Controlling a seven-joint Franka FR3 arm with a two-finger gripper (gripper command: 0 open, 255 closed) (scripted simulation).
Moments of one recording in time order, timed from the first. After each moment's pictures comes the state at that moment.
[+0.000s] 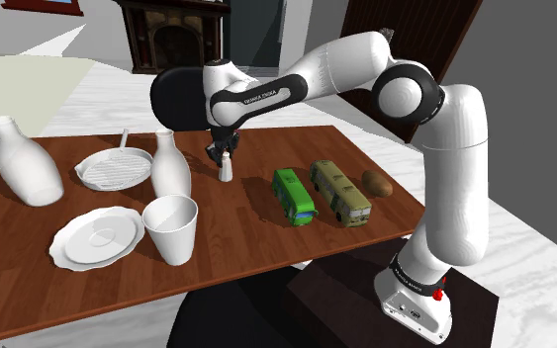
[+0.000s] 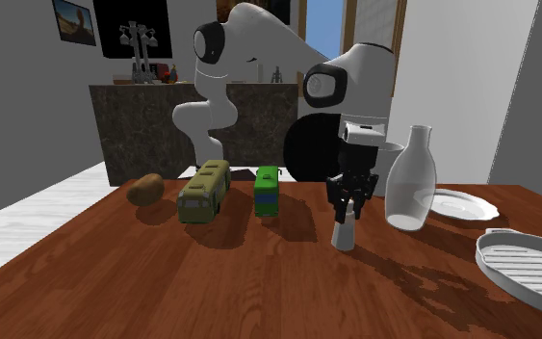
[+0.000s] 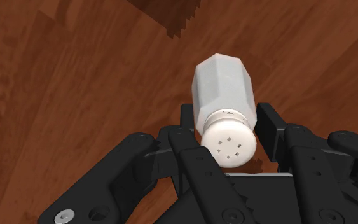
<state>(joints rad) 0.16 0.50 0.15 -1.58 -0.20 2.08 0.22</state>
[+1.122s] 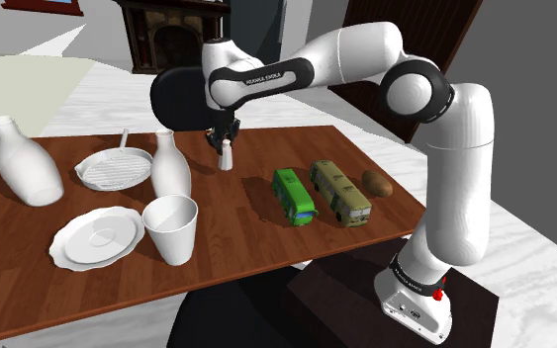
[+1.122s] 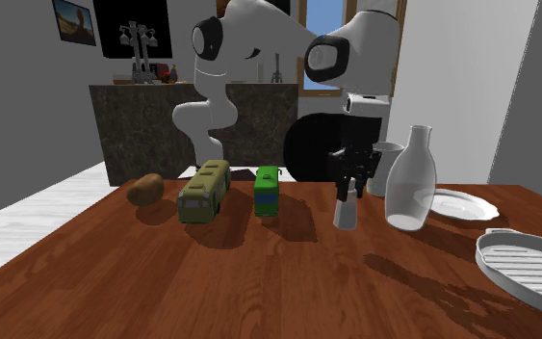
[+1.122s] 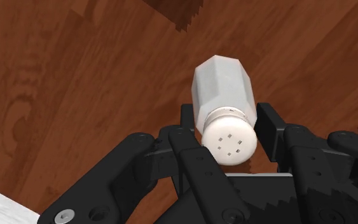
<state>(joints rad) 0.16 0.46 0.15 -1.52 -0.18 1.97 0.20</state>
